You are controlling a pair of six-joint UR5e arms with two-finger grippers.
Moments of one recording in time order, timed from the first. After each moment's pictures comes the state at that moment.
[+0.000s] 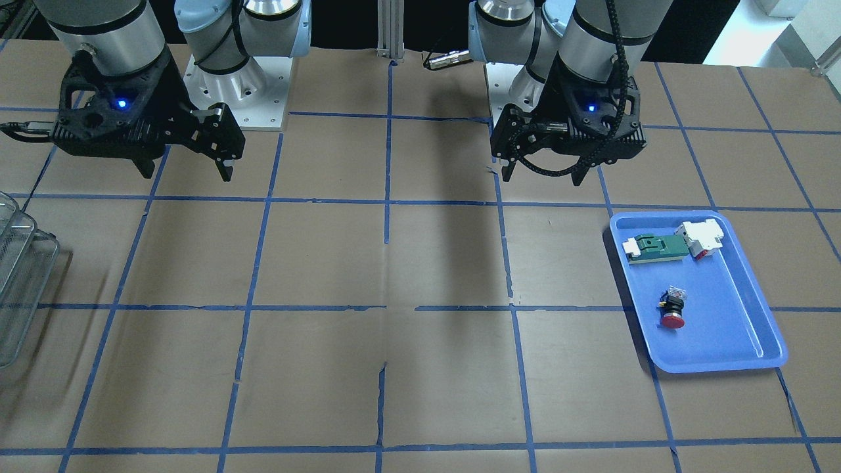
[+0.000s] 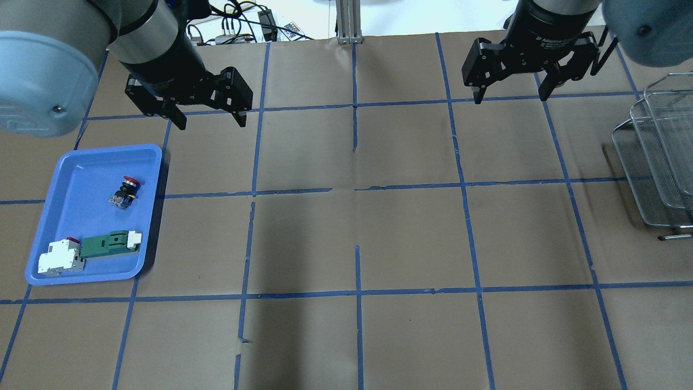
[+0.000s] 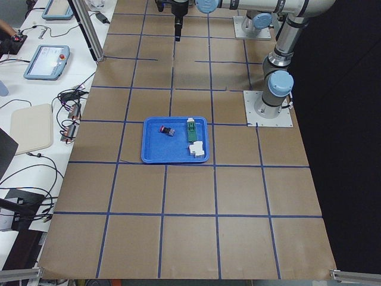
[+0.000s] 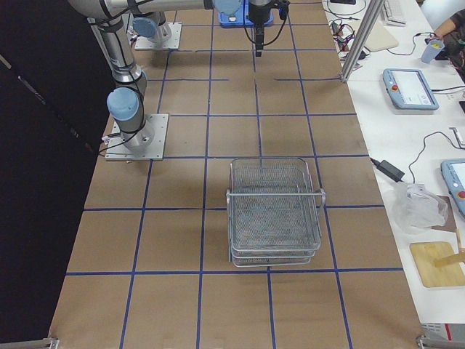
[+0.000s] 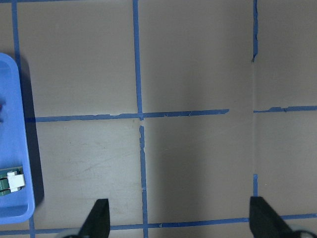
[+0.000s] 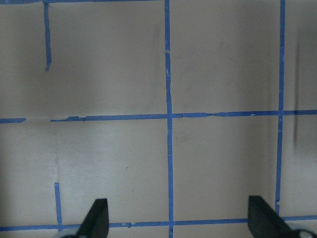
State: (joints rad) left arm -1.64 -1.58 -1.56 -1.49 1.54 -0.04; right arm 1.60 -1.52 1.47 -1.58 -1.59 0.04
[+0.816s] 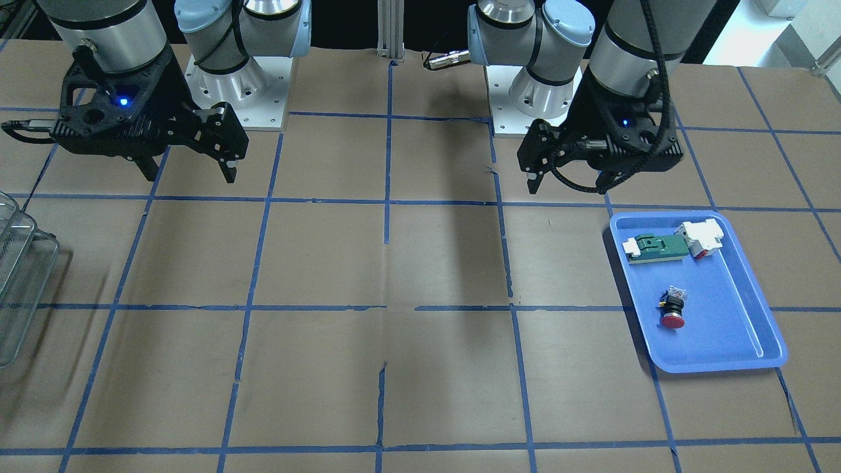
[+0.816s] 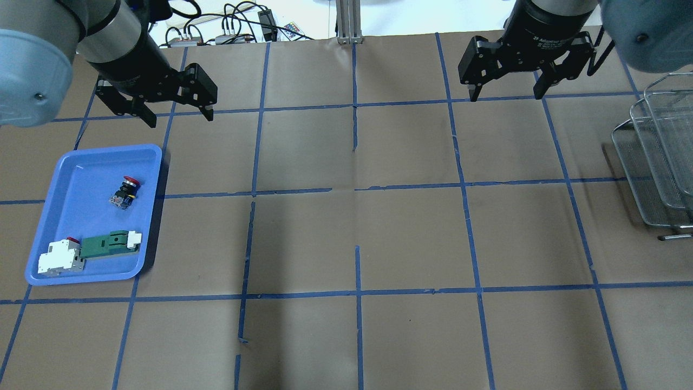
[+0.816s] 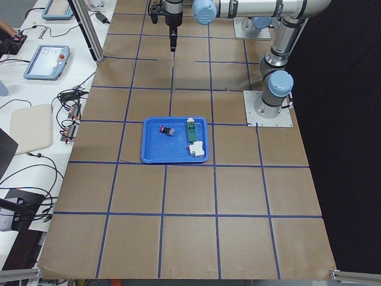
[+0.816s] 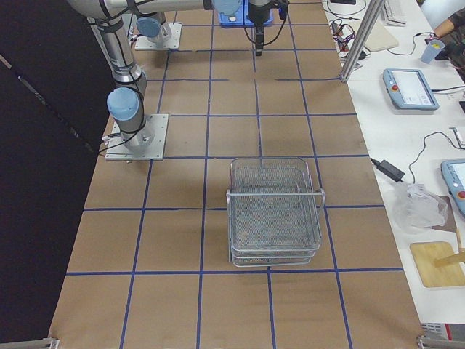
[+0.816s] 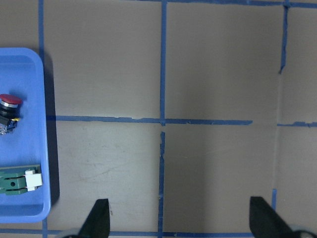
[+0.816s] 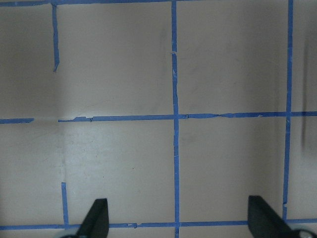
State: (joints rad) left arm -1.48 -1.62 -1.60 -1.43 1.54 0.01; right arm 1.60 -1.52 1.48 -1.59 -1.57 0.04
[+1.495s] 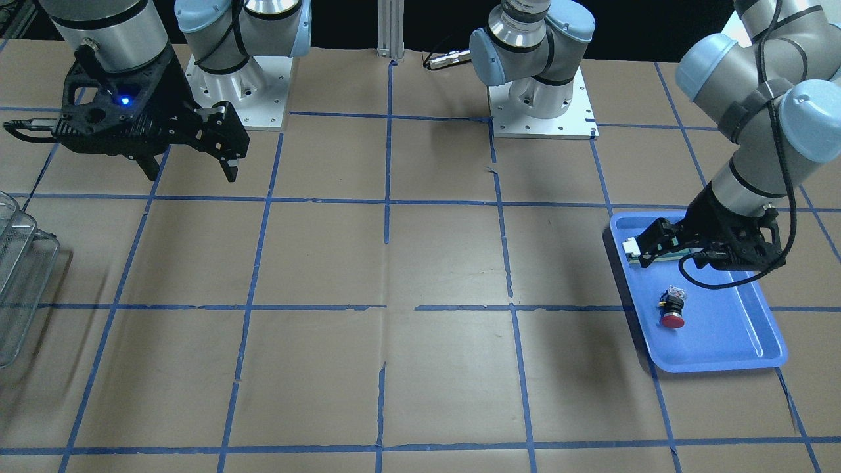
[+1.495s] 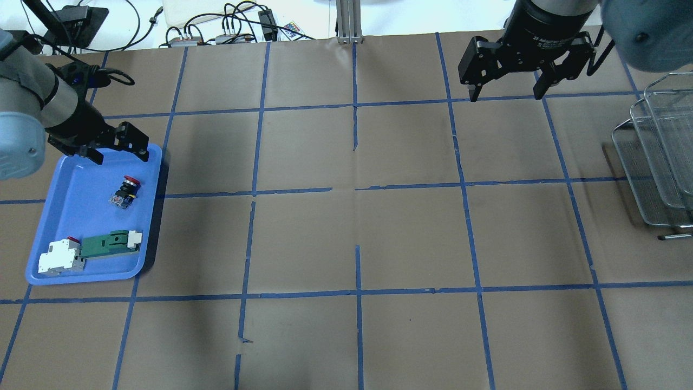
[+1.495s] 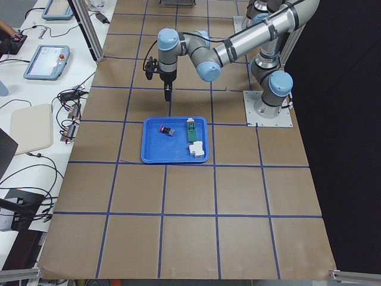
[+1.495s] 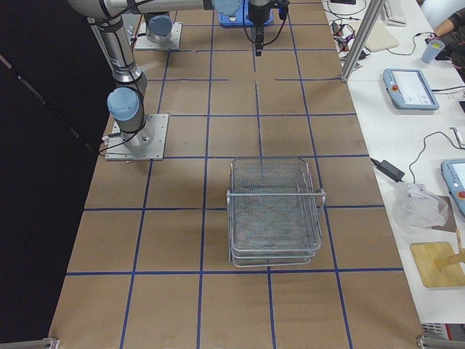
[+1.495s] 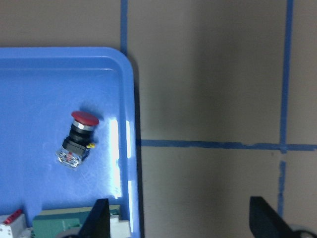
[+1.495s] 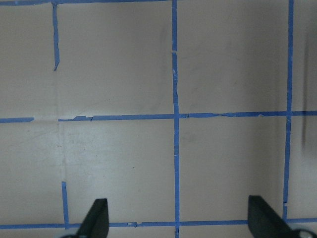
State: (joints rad) left arm -1.15 -1.73 -1.85 -1.09 1.54 0.45; right arm 1.60 -1.53 1.48 -1.58 -1.57 0.04
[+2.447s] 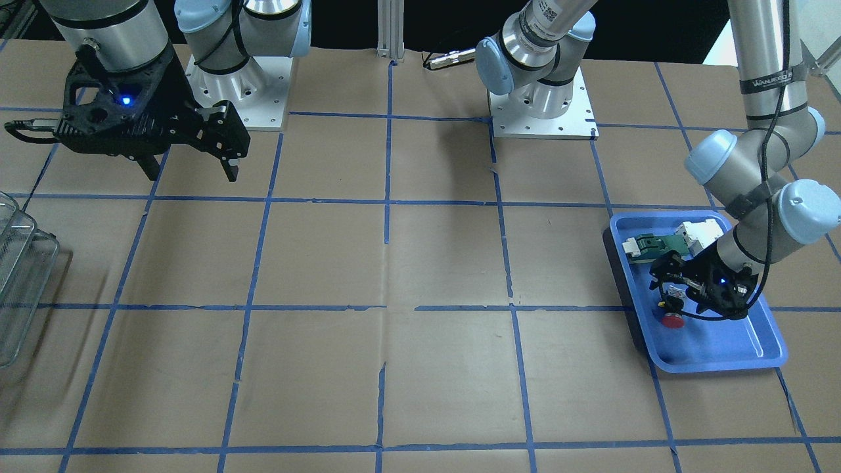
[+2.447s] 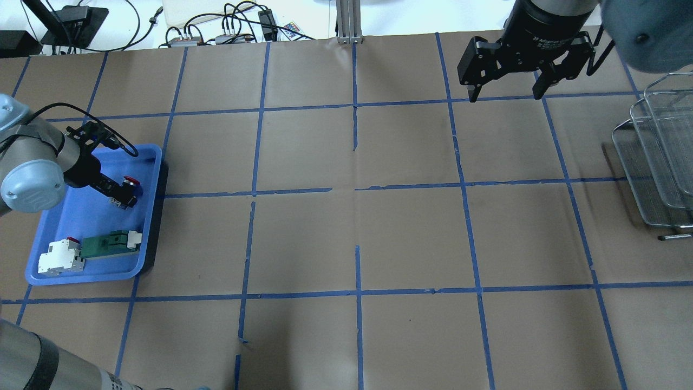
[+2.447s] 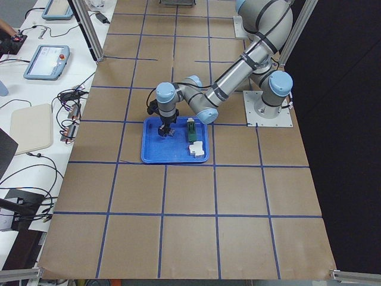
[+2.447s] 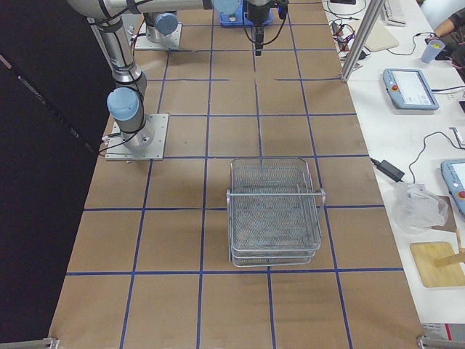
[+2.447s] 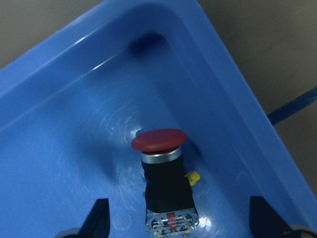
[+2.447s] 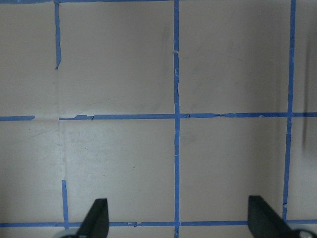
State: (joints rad) left arm -1.02 -1.98 -1.90 -0.86 1.53 1.08; right arm 1.60 -1.53 1.48 -1.58 -1.56 0.03
